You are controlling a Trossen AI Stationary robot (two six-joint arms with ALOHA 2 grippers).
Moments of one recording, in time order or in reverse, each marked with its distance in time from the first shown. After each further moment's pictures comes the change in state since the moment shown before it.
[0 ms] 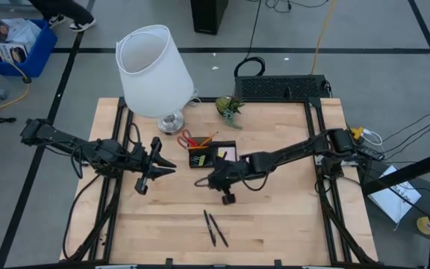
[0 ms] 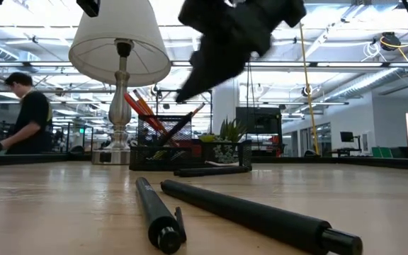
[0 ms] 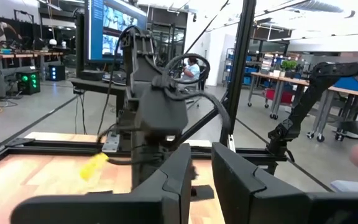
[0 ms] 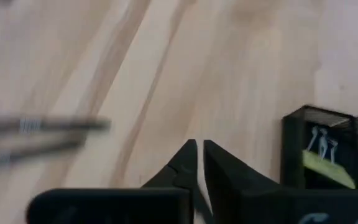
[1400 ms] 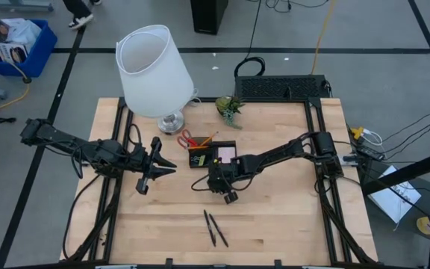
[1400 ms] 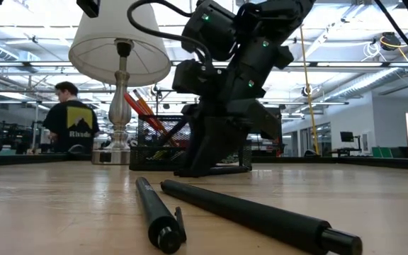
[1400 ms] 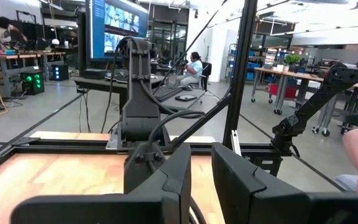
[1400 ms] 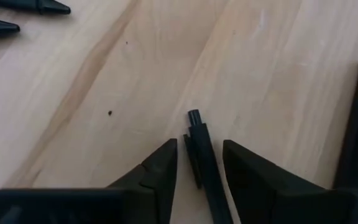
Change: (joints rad) left arm 0.001 0.001 0.000 -0.014 -0.009 0.023; right arm -0.048 0.190 0.003 -0.068 -0.017 -0.242
